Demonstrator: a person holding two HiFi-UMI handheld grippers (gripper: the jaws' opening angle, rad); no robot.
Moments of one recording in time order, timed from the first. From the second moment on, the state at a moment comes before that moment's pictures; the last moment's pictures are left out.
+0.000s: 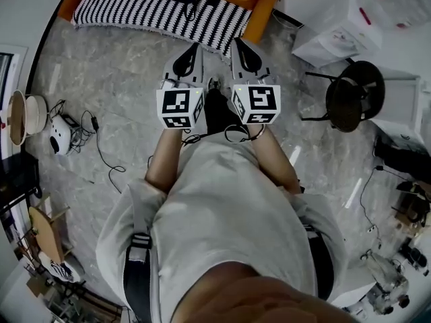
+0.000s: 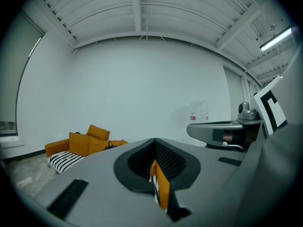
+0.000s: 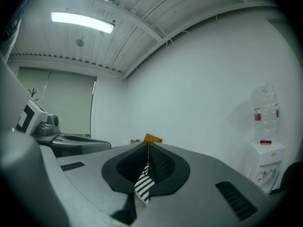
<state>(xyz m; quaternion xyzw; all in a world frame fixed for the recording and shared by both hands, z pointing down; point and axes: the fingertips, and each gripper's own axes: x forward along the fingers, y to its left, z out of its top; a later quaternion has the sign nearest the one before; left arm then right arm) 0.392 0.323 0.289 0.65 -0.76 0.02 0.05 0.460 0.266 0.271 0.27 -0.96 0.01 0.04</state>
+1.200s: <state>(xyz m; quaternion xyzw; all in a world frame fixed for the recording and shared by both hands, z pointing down) 0.098 0.178 0.345 0.53 -0.84 0.09 0.14 0.142 0.095 0.323 0.12 -0.99 -0.02 0.10</state>
